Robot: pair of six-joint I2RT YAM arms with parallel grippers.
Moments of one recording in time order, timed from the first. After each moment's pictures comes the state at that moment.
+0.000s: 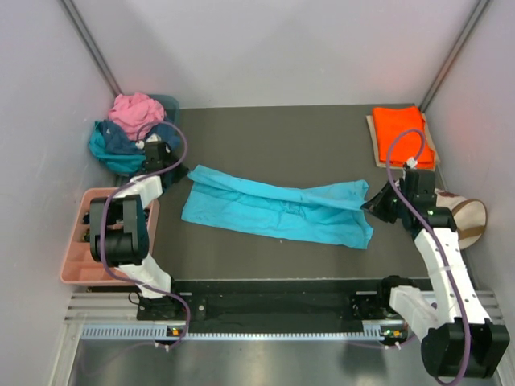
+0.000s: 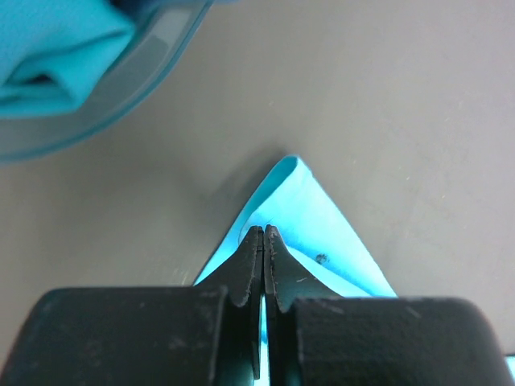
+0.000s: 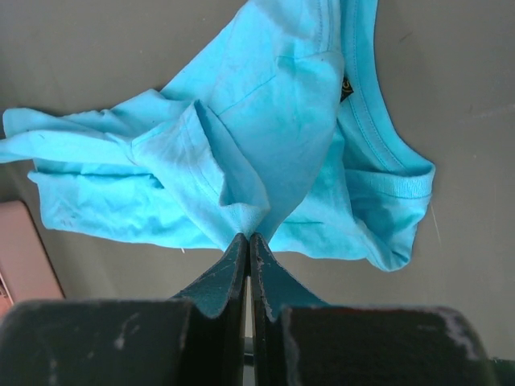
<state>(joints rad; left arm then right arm) 0.08 1.68 0.98 0.03 0.10 -0.63 -0.03 0.90 0.78 -0.69 -0.26 0.59</state>
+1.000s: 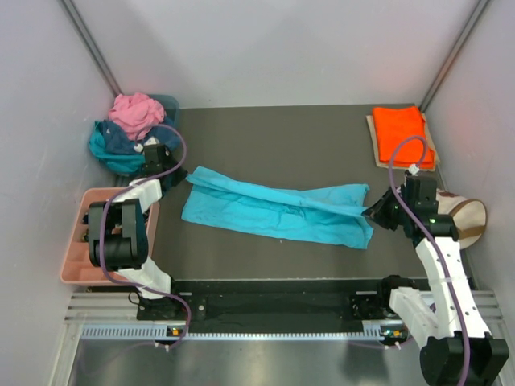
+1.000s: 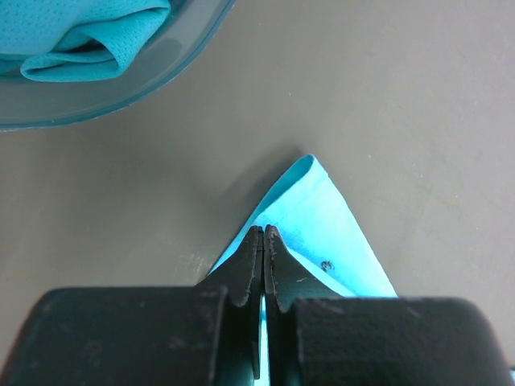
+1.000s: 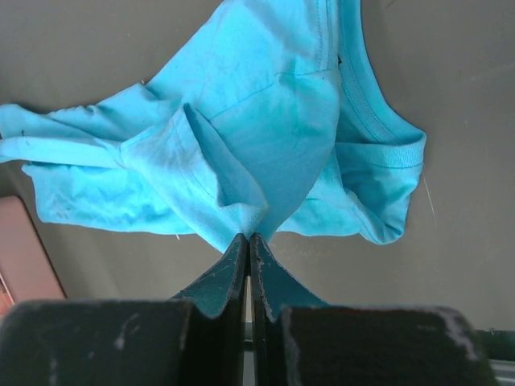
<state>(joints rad) 0.08 1.63 0.93 0.03 0.06 -0.63 -0.03 0.81 0.76 -0.77 -0.25 0.61</state>
